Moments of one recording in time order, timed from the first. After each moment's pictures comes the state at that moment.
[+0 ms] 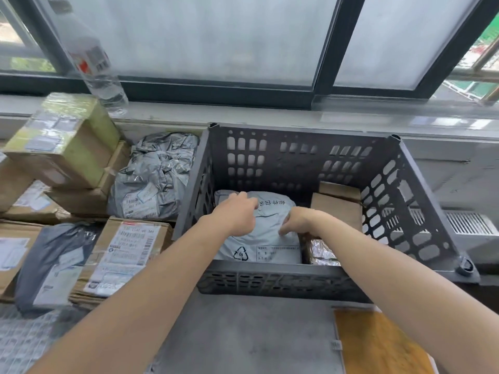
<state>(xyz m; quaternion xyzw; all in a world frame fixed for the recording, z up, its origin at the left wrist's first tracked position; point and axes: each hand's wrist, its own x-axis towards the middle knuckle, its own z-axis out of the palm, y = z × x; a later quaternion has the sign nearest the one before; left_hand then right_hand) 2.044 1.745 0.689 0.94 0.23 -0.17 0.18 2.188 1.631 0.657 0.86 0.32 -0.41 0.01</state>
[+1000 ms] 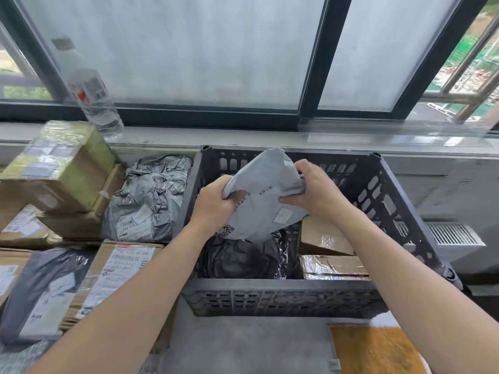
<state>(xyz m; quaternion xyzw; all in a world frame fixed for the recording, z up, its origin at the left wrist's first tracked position) 2.040 1.768 0.714 0.82 0.25 0.28 0.43 2.215 1.615 0.745 0.85 0.44 -0.10 -0.26</state>
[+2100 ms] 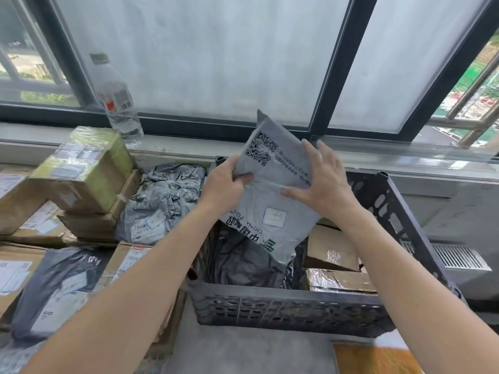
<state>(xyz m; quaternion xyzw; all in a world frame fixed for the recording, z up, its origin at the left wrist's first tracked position) 2.042 1.784 0.777 0.81 0.29 0.25 0.45 2.191 1.631 0.796 0.87 0.44 0.01 -0.23</state>
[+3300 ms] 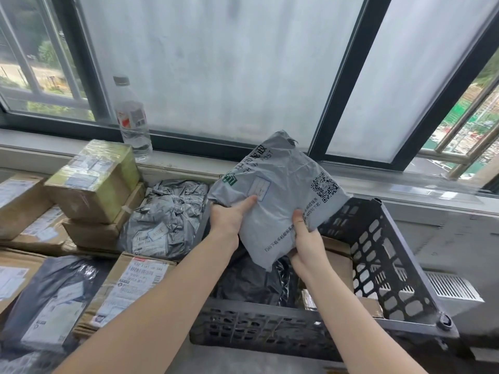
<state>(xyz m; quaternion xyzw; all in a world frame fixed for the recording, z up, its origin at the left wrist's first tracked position) 2.050 1.758 0.755 0.39 0.43 0.31 0.75 2.138 1.640 0.726 0.53 0.04 -0.29 -0.80</state>
